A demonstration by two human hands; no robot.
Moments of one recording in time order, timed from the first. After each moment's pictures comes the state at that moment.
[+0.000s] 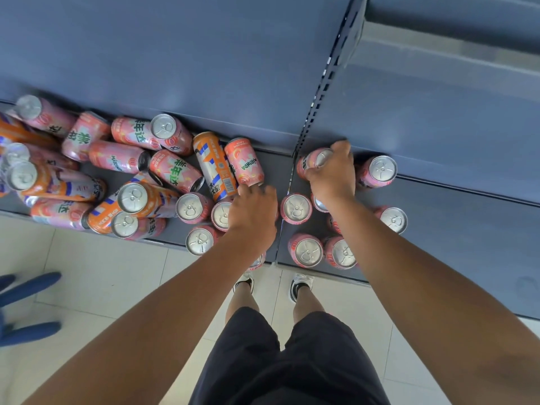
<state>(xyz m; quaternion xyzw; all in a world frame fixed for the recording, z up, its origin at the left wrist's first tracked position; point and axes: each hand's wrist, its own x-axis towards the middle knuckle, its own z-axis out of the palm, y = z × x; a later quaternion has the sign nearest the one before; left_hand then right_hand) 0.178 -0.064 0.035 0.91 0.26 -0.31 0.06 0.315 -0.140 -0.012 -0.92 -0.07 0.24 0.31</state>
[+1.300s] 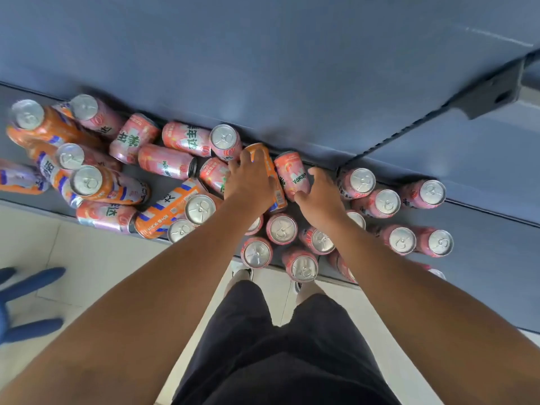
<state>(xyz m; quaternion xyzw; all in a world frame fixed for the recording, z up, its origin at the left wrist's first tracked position) 0.147 0.082 0.016 0.86 0.39 -0.19 0.26 0.231 -0.048 -0.005 -0.89 -0.18 0.35 0.22</state>
